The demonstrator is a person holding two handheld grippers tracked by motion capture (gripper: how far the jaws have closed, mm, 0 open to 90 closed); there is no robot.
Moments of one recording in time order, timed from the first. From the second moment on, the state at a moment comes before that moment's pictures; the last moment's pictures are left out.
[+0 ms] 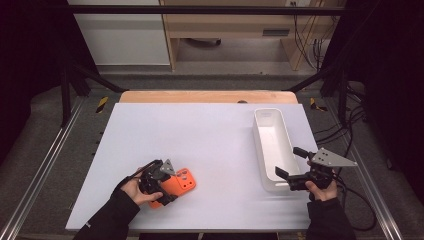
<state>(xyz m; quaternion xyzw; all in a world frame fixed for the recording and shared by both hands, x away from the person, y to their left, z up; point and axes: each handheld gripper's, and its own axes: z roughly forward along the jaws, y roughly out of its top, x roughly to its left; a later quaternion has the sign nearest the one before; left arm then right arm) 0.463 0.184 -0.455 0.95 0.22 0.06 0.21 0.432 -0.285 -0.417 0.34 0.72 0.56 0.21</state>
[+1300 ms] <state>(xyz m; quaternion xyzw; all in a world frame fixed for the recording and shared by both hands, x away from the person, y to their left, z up) 0.451 0.188 -0.422 0.93 0.21 0.10 0.29 0.432 -0.286 -0.416 0.33 0.72 0.56 0.21</state>
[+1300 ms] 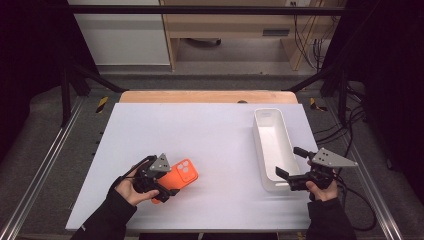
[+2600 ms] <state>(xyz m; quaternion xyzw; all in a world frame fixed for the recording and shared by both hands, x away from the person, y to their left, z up) 0.441 0.155 -0.392 0.92 0.15 0.13 0.33 0.427 -0.278 -0.407 0.30 0.74 0.56 0.23</state>
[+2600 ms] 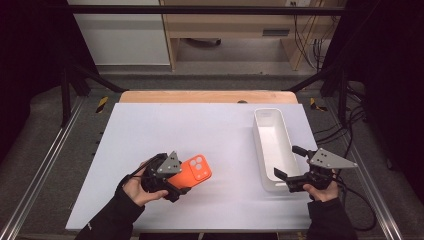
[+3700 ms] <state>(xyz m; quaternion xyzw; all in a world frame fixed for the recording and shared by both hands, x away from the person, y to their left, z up) 0.453 0.130 -0.392 0.93 0.11 0.13 0.33 0.425 -0.245 -0.397 0.25 0.77 0.54 0.22</state>
